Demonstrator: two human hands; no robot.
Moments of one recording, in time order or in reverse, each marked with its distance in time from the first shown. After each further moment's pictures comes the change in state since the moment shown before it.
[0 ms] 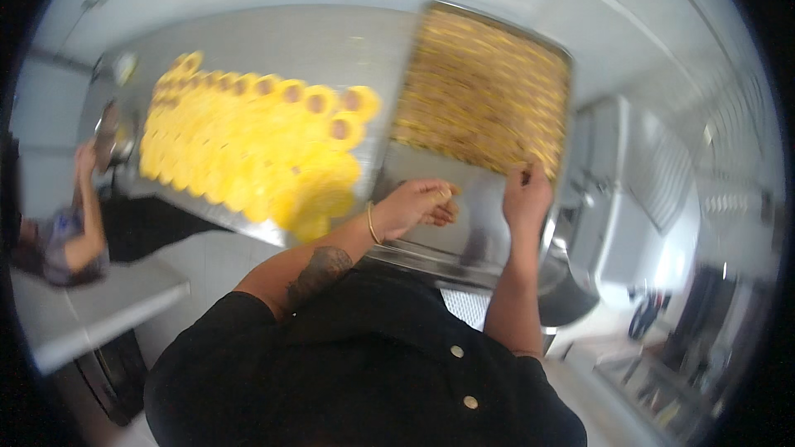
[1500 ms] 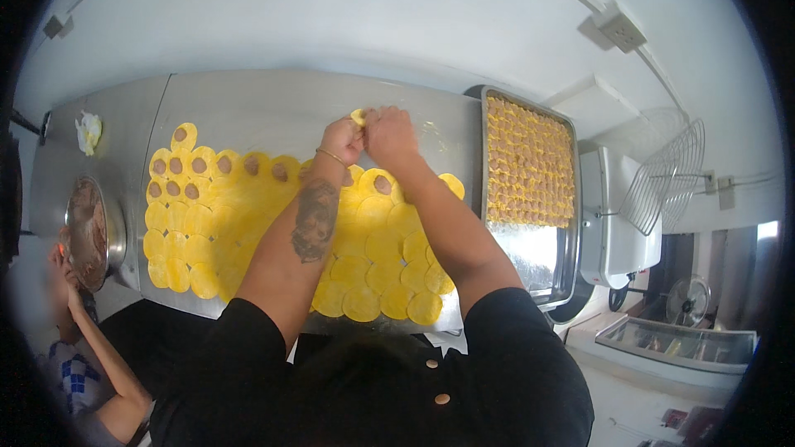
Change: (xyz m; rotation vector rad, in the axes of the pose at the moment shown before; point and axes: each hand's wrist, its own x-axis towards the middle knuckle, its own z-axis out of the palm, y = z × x) left_hand 0.022 0.273 -0.364 -0.470 0.192 0.362; right_hand 0.053 -0.362 0.360 -0.701 -0.236 -0.777
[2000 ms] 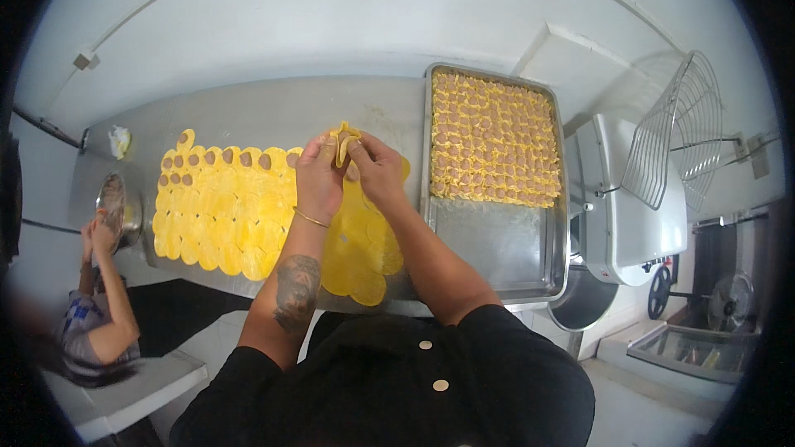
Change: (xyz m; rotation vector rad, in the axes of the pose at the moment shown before) left_hand -0.188 -0.123 0.140 0.160 0.045 0.462; right_hand -0.176 0.054 -0.057 1.850 0.330 0.379
